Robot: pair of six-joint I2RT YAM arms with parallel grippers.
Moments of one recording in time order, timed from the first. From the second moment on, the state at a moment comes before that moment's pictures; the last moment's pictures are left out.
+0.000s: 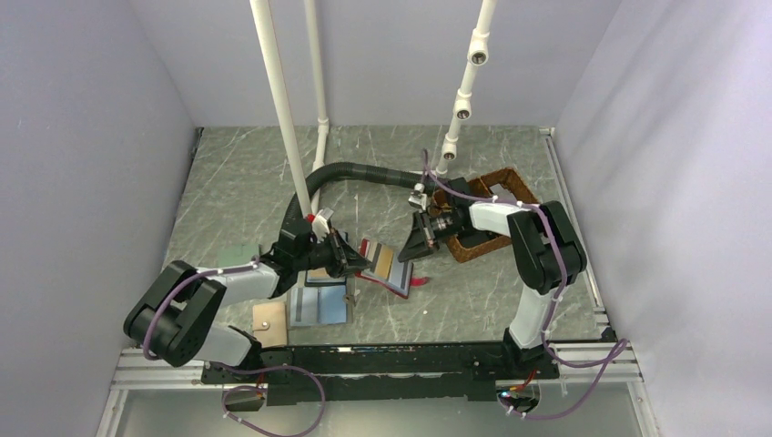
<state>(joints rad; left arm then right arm) -0.52 1.38 0.42 0.51 0.60 -1.17 0.32 1.84 0.98 -0.31 -1.25 0.28</state>
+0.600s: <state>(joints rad) -0.54 1.51 0.54 0.40 0.70 -1.12 0.42 1.89 1.10 -0.49 -1.09 0.08</state>
